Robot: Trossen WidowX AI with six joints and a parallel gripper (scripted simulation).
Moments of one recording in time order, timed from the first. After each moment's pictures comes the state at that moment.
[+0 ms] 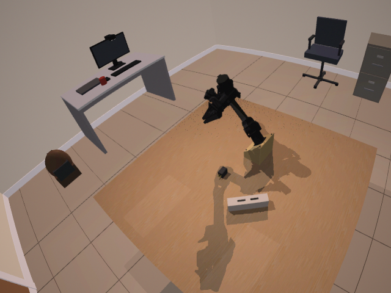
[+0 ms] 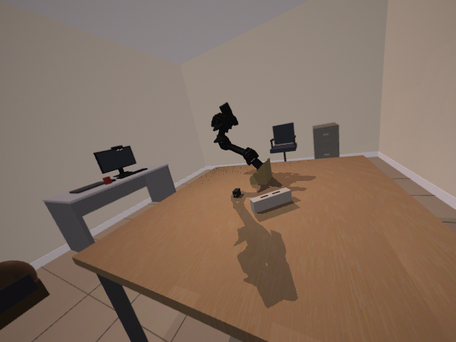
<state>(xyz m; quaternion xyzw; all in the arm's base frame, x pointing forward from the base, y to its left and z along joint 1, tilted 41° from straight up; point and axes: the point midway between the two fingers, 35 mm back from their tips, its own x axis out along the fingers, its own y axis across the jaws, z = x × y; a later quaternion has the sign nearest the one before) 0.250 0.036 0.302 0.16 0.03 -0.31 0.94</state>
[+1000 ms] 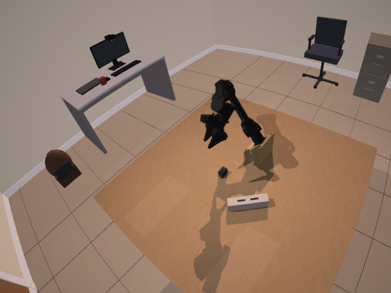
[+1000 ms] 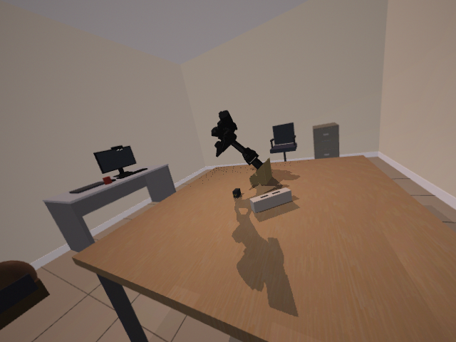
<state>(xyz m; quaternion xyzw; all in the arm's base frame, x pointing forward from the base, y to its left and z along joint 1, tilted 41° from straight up) 0.293 0.001 0.217 -0.04 0.25 -0.36 0.90</state>
